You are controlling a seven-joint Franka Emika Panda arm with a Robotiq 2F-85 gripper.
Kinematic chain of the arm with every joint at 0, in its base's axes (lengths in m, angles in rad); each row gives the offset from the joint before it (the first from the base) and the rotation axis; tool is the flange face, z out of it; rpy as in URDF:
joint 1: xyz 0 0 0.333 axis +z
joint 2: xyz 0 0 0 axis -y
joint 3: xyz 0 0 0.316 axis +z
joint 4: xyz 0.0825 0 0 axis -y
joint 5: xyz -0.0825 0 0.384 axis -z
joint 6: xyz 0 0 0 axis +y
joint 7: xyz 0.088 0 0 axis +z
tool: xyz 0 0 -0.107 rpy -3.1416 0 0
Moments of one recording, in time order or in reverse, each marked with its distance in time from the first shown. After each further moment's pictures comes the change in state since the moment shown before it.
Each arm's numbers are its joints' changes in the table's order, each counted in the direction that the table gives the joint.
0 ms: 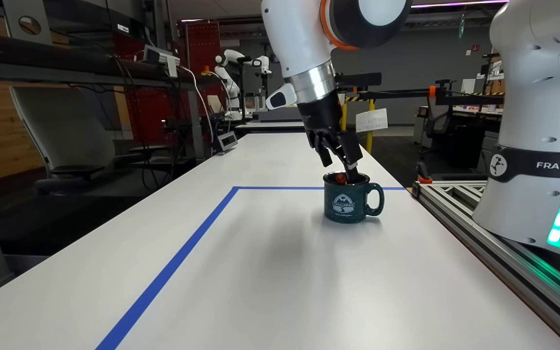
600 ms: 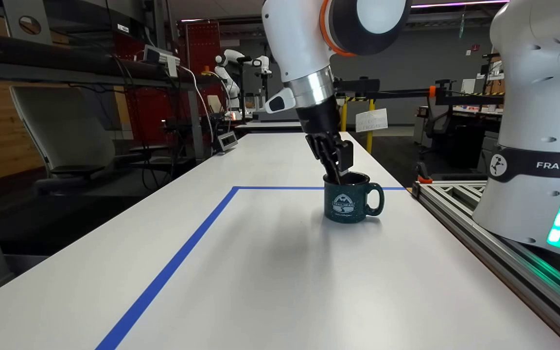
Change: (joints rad) arm -0.004 -0.032 -0.004 0.000 -0.001 -0.049 0.000
